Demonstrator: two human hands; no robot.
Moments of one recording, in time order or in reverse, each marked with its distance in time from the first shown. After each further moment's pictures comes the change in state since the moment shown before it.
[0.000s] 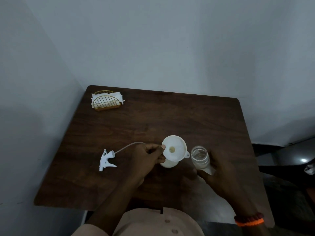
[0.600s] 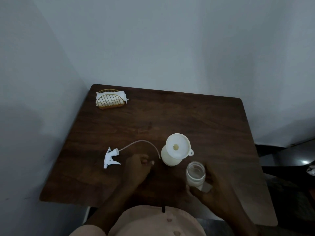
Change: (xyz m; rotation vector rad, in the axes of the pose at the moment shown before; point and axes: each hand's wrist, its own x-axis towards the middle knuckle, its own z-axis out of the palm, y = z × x) left_hand 0.011 -0.061 -0.047 0.714 0.107 0.041; right_hand -0.047 -0.034 0.021 0.112 -0.072 0.026
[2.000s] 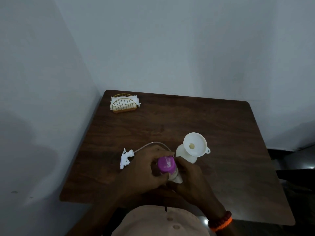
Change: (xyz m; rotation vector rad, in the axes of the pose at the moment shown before) left_hand -0.072 0.034 -0.114 0.014 -0.174 0.639; right_hand 0.021 -0.059 0.102 0.050 -0.051 -0.233
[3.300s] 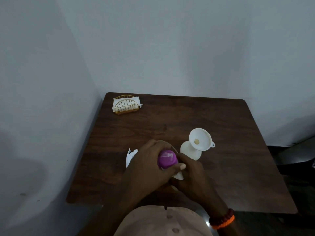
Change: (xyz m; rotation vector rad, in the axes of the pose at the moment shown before) left_hand -0.023 0.011 -0.009 0.147 0.113 -0.081; right_hand -0.007 -0.034 0.022 -0.025 0.080 -0.017
